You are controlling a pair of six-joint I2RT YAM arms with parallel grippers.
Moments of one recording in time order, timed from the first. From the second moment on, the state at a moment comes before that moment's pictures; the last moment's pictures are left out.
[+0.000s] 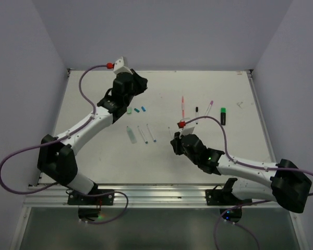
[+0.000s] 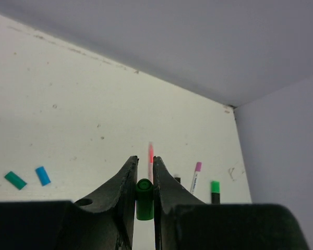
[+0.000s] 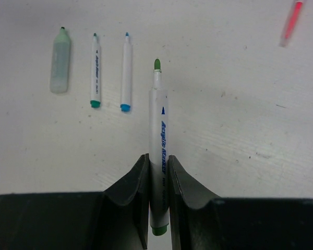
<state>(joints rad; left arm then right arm) -0.52 1.50 1.26 0.03 -0.28 -0.75 0.98 1.14 0.50 0.13 0.41 0.46</state>
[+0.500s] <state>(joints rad) -0.52 1.95 1.33 0.00 -0.26 -0.74 0.91 1.23 0.50 0.14 0.34 0.47</state>
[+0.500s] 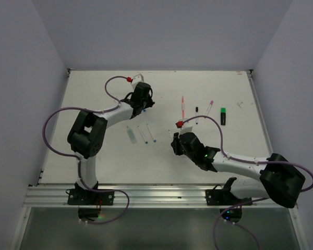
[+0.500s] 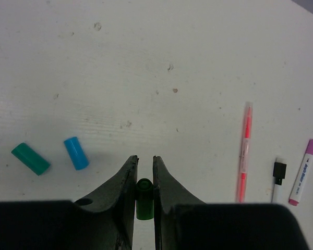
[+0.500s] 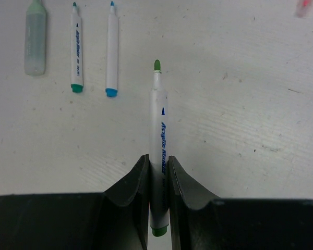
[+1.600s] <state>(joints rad) -0.47 2.17 1.42 0.04 -0.34 -0.74 0.90 1.38 0.53 0.21 0.22 0.45</state>
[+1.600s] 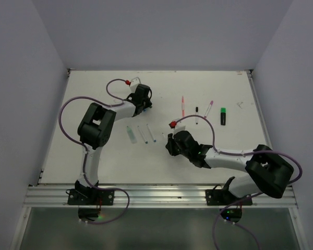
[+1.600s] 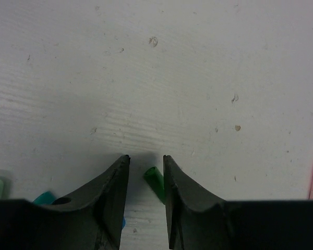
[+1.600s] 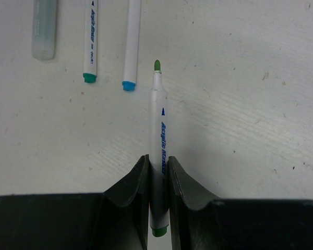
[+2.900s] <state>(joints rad) -0.46 1.00 1.12 -0.44 -0.52 -0.34 0.81 1.83 0.91 0.22 0.24 0.43</state>
